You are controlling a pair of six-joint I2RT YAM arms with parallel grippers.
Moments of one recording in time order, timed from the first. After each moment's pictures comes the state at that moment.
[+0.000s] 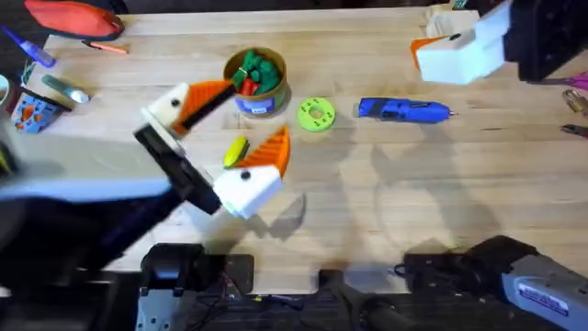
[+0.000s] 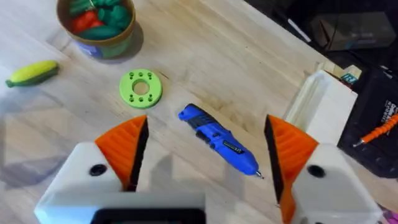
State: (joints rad) left arm -0.01 0.15 0.41 -0.25 0.79 -0.15; right arm 0.38 1.04 1.39 -1.03 0.02 -0.23
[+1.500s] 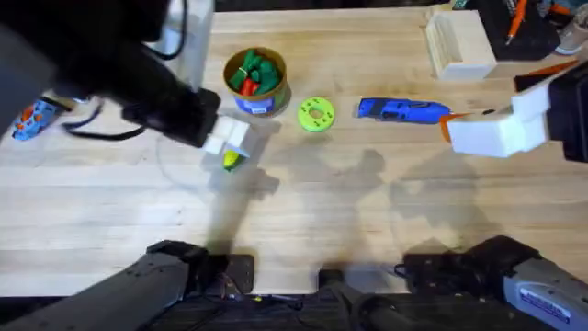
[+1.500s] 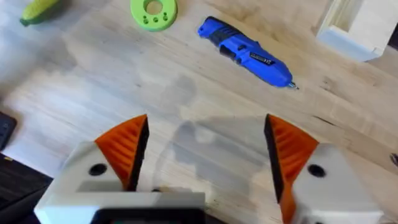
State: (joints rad) left arm -0.20 1.22 1.26 -1.43 0.03 0.13; right arm 0.38 0.94 1.39 -1.40 0.02 -0.05
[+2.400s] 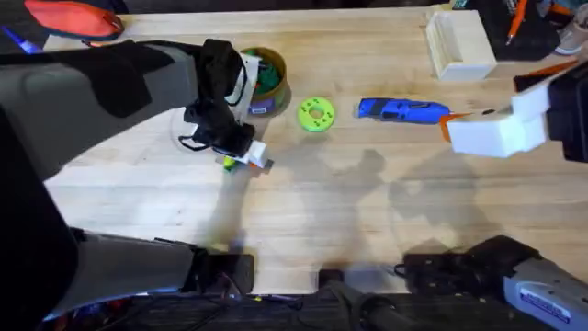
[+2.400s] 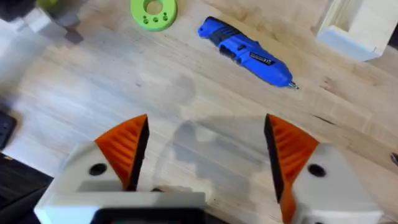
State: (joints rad) left arm -0.20 1.58 0.93 -0.92 0.01 0.12; right arm 0.38 0.94 1.39 -1.40 0.02 -0.05
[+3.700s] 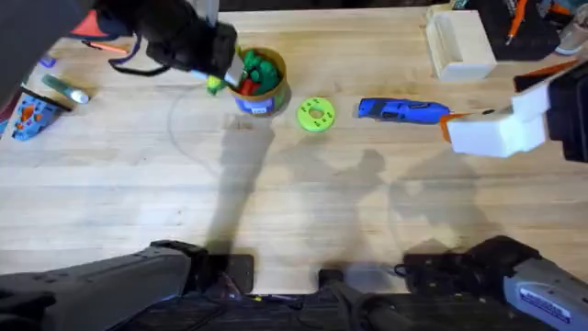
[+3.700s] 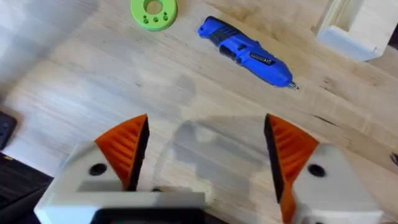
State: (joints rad) left arm -0.20 1.40 1.41 -1.15 0.01 0.10; right arm 0.38 0.94 1.39 -1.40 0.02 -0.05
